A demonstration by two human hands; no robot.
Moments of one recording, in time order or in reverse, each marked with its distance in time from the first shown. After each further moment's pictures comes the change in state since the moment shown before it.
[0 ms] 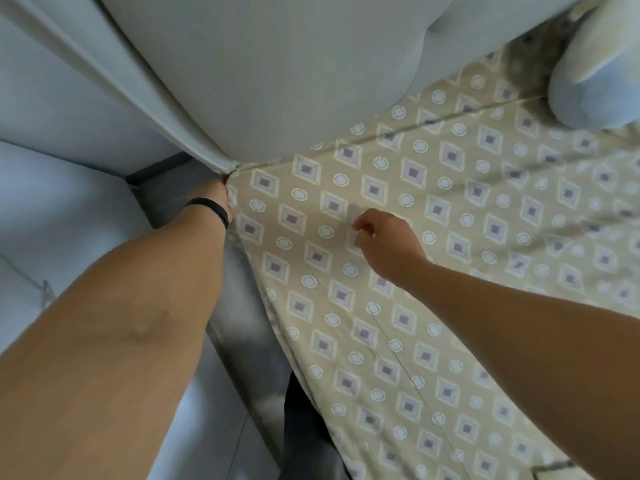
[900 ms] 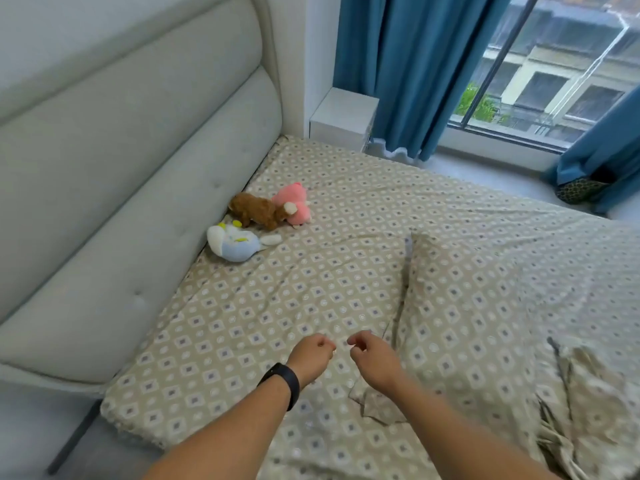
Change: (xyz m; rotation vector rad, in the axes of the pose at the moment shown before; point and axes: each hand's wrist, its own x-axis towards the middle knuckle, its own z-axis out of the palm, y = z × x) left_hand -0.681 0.114 0.156 0.241 -0.605 0.752; right_hand -0.548 0.205 -0.203 0.612 0.486 0.341
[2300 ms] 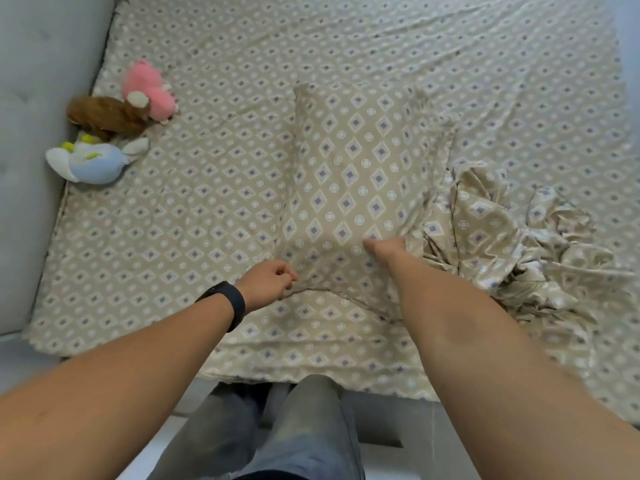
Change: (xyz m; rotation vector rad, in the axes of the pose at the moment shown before) left_hand -0.005 0.051 0.301 0.470 -0.161 -0.053; right_hand 0.041 0.426 -0.156 0.713 0.155 0.724
